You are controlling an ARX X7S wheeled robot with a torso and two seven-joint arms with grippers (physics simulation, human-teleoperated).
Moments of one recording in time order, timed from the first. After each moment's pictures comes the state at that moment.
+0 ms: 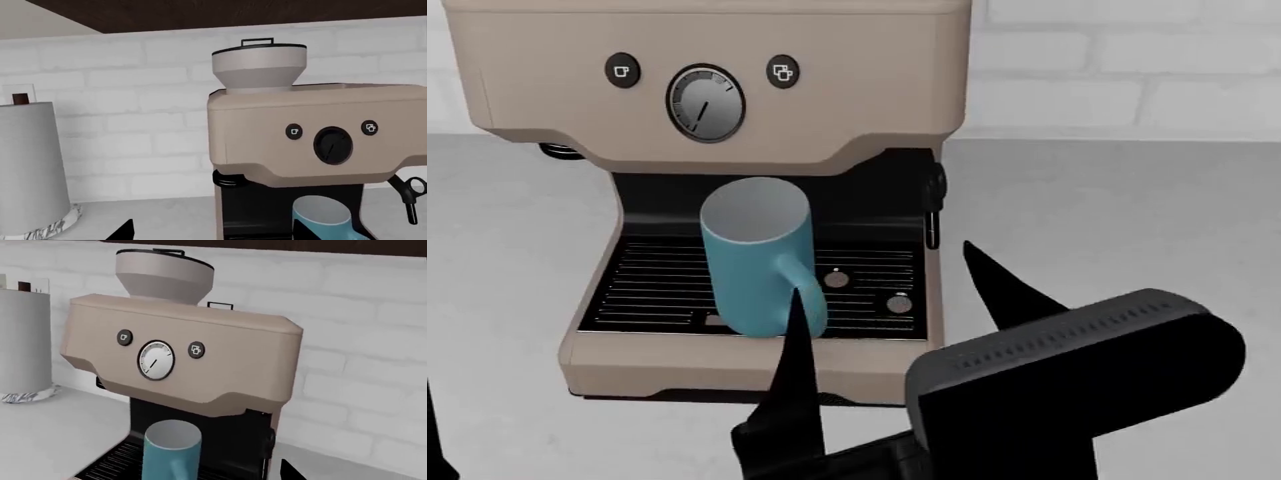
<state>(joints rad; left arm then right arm) -0.74 -0.58 -0.22 1.05 -2.07 -1.23 -1.57 1.79 0.92 -2.14 -0.84 1.16 -0.30 1.25</state>
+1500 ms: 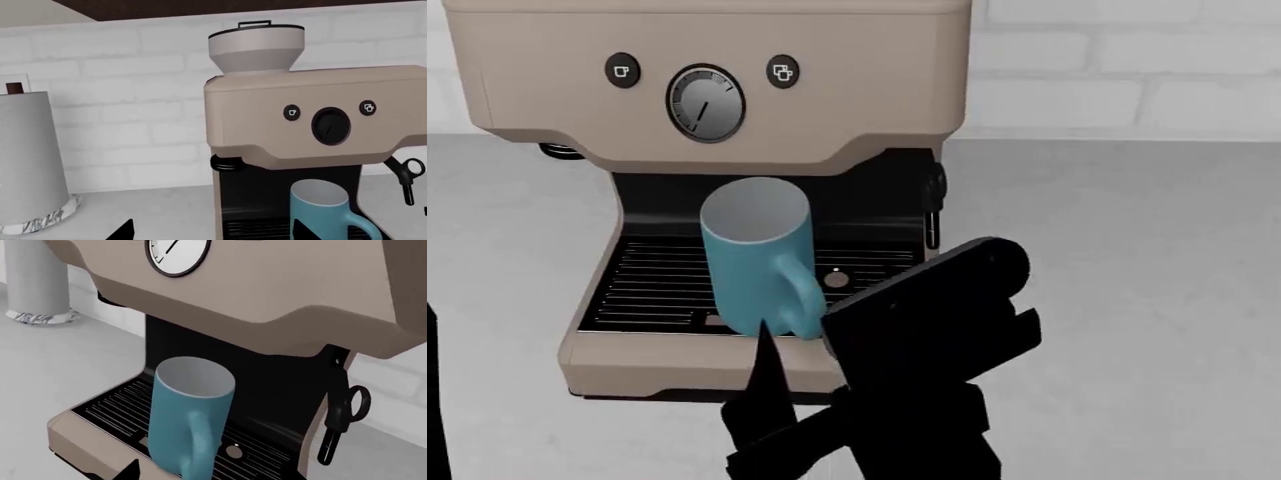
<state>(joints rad) -0.67 -0.51 -0.33 1.05 -2.12 -1.35 -1.57 1.66 0.72 -2.14 -0.43 1.33 -0.28 0.90</state>
